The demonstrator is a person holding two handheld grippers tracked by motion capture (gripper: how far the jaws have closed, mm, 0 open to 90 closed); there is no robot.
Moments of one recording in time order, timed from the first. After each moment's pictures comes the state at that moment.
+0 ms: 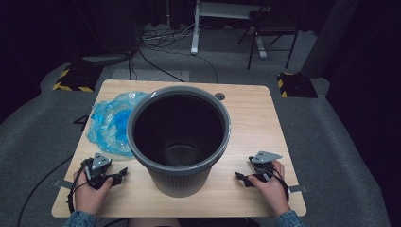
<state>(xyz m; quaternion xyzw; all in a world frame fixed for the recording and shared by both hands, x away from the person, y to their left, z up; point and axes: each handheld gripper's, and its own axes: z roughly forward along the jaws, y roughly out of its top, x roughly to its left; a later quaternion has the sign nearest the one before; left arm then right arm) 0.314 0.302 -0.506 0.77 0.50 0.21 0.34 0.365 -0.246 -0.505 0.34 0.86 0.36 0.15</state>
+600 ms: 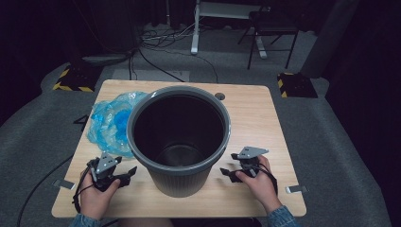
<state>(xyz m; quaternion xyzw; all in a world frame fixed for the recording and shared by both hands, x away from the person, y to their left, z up) 0.303 0.265 -0.476 0.76 0.45 0.21 0.41 0.372 -0.193 -0.487 0.30 0.86 0.41 0.11</state>
